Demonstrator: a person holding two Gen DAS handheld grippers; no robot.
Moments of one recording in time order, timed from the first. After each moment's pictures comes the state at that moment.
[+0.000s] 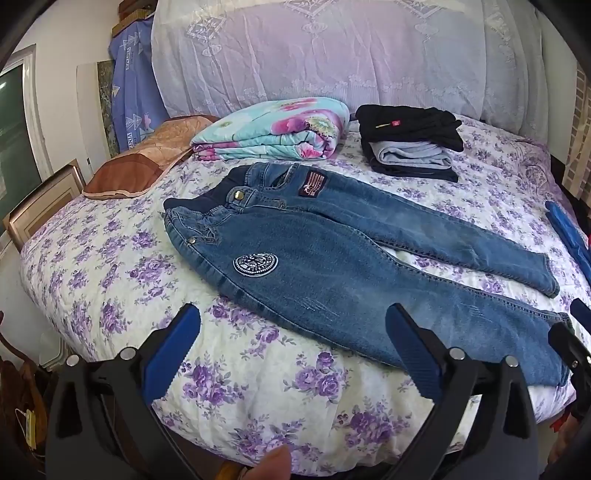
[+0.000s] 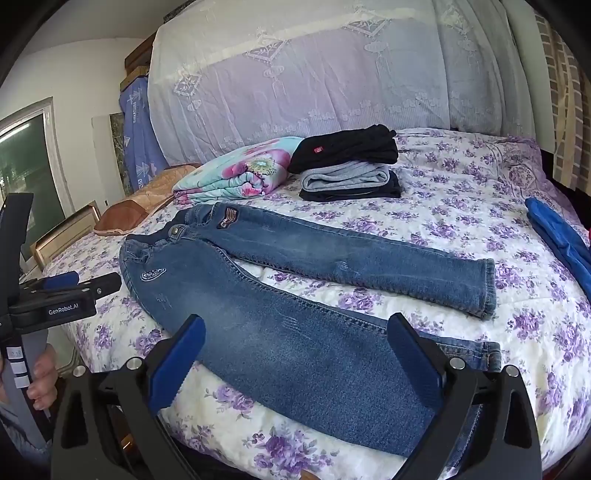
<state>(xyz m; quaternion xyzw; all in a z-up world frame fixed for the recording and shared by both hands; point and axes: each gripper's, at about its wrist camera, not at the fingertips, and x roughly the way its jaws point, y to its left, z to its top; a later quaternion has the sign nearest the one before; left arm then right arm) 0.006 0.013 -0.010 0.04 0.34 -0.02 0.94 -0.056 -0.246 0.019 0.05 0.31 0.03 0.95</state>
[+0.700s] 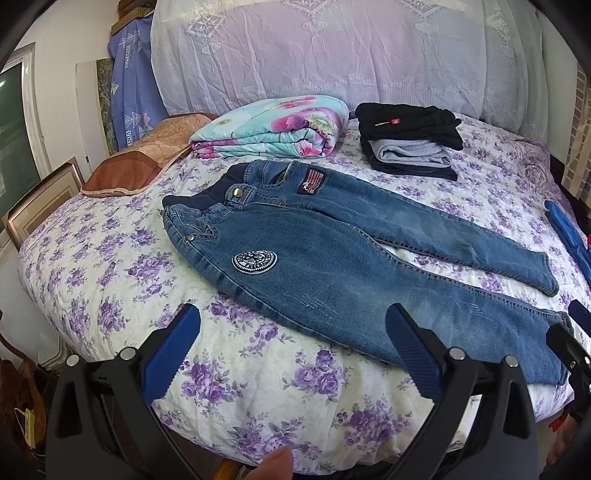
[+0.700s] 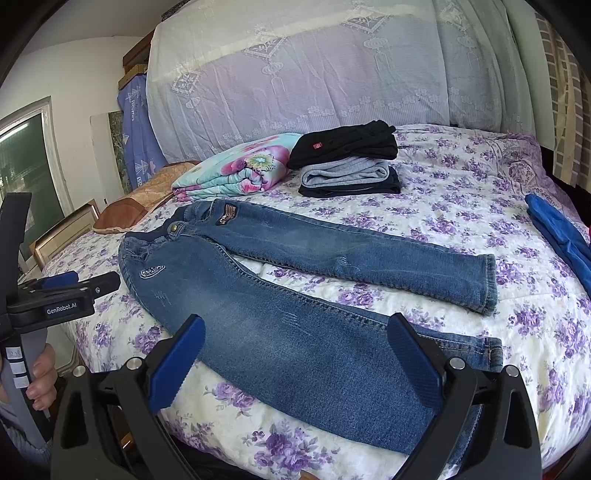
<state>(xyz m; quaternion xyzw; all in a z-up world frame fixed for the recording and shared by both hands) 0.007 0.013 -0.013 0.04 0.34 -0.02 0.94 -0.055 -0.246 0.017 0.05 0.32 0.03 0.95</state>
